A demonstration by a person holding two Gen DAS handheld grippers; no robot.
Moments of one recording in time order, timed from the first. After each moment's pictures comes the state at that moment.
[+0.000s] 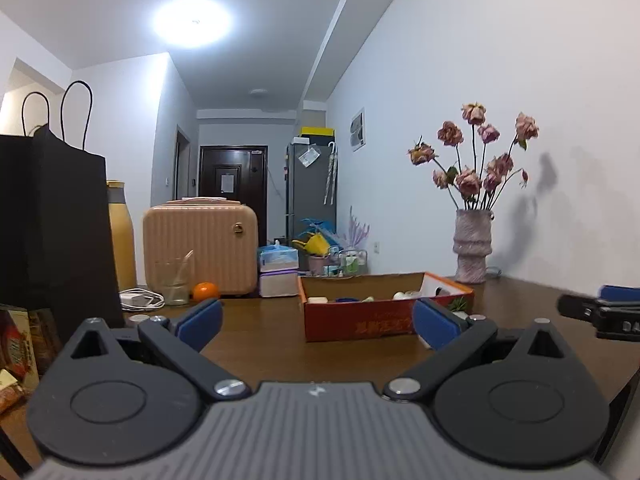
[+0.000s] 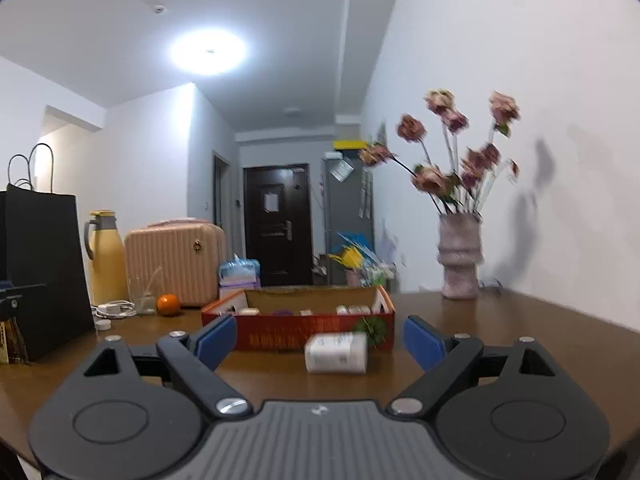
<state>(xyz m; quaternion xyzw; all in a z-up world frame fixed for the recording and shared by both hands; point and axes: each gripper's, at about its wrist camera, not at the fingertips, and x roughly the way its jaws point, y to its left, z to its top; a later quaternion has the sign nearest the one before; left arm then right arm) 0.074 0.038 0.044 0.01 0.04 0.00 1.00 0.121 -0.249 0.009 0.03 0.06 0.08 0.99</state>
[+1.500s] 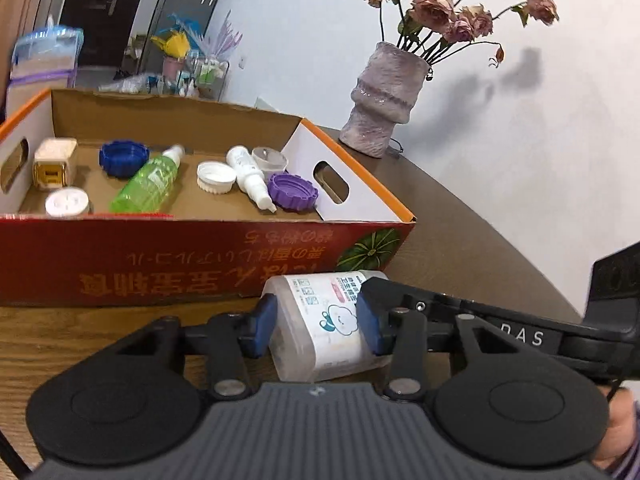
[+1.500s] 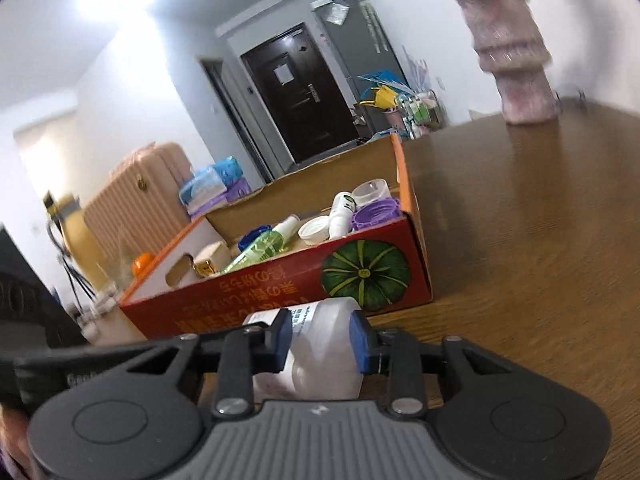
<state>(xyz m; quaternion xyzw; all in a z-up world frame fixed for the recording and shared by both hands) 0.448 -0.062 -0.023 -0.12 0.33 -0.24 0.91 0.444 -0.301 -0.050 0.20 0.29 0.21 0.91</state>
